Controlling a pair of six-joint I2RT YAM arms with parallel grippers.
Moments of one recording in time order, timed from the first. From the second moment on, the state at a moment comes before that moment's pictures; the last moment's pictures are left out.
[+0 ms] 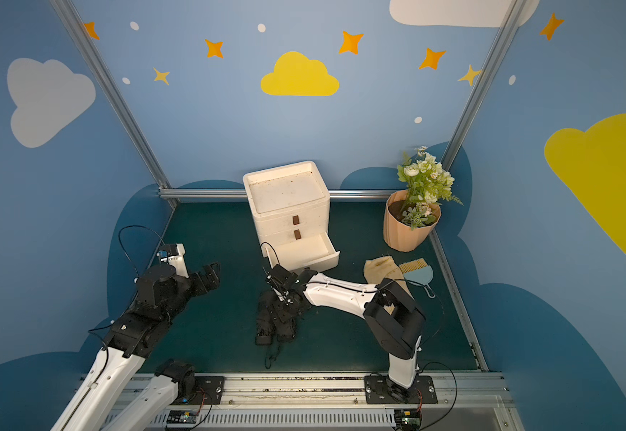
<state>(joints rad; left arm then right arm) -0.26 0.66 0.74 -0.55 -0.15 -0.44 1.04 1.84 1.27 -0.71 -0.13 0.43</state>
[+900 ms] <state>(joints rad) -0.26 0.79 0.74 -0.25 0.40 -0.48 0.75 1.25 0.83 -0.41 -0.37 0.37</state>
